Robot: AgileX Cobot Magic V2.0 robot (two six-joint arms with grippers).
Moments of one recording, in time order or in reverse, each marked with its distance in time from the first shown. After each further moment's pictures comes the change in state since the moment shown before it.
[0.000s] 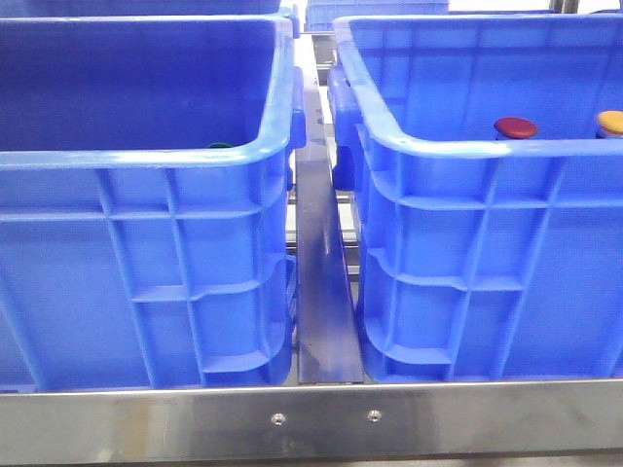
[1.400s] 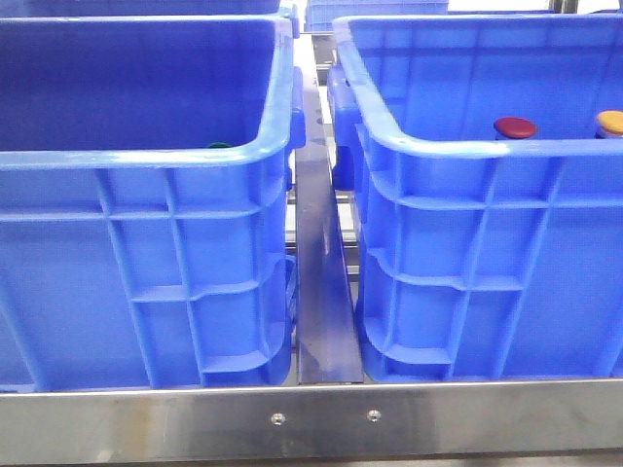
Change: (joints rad) left arm 0.104 -0.152 0.147 0.021 -0.016 -0.142; right arm 0.000 0.000 0.000 0.000 0.000 0.000
